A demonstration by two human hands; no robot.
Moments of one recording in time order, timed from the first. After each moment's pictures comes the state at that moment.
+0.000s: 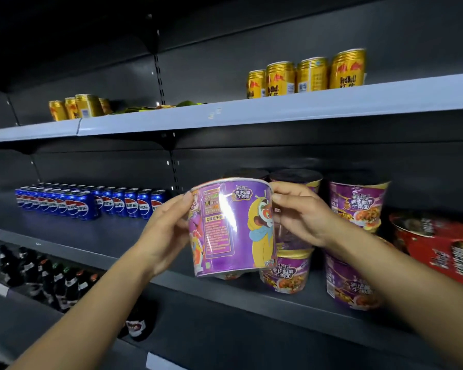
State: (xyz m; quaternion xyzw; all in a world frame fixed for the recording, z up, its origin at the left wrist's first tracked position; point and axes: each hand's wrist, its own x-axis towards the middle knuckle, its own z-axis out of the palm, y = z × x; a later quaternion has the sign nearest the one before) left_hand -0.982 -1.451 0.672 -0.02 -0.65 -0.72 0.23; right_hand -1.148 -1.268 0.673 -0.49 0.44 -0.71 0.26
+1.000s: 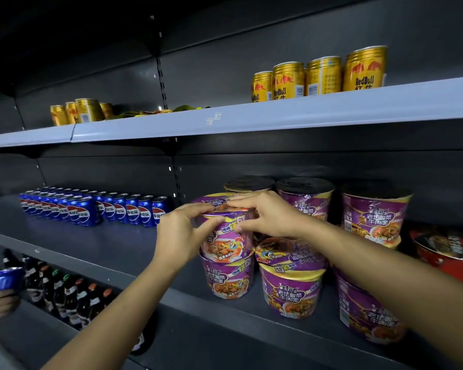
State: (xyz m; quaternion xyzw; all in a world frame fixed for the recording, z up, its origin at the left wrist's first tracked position) left_hand -1.039 -1.473 0.657 0.13 -0.86 -0.21 0.45; right_hand -1.180 -1.331 0.691 -0.59 0.76 -0.25 -0.06
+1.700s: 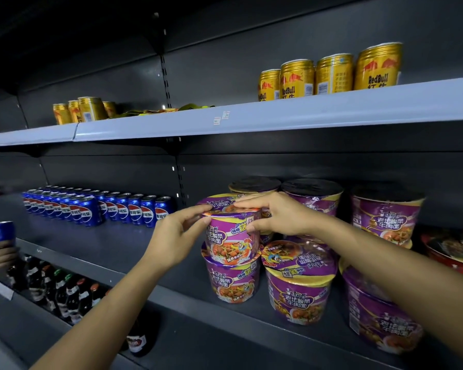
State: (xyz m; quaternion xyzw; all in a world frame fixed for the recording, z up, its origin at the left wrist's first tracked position) left_hand -1.031 -1.498 0.654 0.11 -0.85 -0.36 0.37; right_hand -1.202 -1.333 0.688 -0.60 0.75 -0.29 0.02
